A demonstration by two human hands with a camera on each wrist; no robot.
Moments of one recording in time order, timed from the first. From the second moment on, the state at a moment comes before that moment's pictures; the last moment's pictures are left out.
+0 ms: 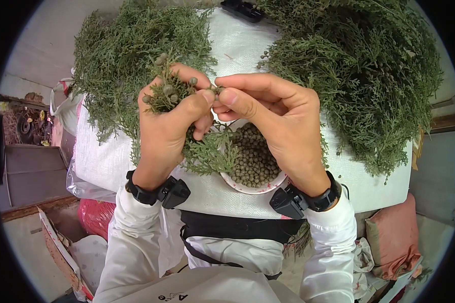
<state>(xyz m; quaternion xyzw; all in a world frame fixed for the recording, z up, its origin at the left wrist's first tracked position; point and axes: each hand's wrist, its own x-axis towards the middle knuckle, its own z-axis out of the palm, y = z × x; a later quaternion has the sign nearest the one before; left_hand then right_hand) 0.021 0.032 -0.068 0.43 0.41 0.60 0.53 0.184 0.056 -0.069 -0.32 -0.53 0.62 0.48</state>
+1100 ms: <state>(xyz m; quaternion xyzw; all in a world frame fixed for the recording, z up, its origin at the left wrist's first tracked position) 0.022 0.034 -0.069 0.43 0.43 0.58 0.55 0.186 0.054 -0.072 -0.33 -0.53 0.61 0.49</state>
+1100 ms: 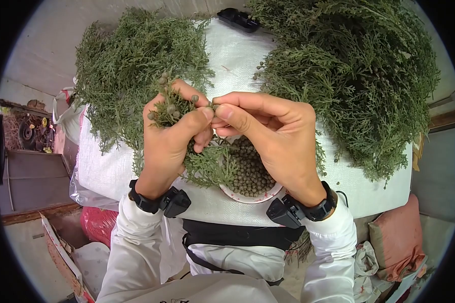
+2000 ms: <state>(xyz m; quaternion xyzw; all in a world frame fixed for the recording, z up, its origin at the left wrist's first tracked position) 0.018 0.034 -0.070 0.42 0.38 0.58 0.59 0.188 0.050 -0.067 -0.32 -0.53 0.60 0.51</state>
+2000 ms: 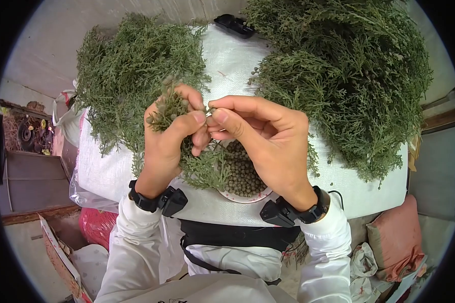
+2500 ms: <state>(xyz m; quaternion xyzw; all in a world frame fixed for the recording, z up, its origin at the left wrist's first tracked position) 0.018 0.038 -0.076 0.41 0.34 0.58 0.62 0.183 0.047 -0.071 -0.33 -0.55 0.57 0.51</state>
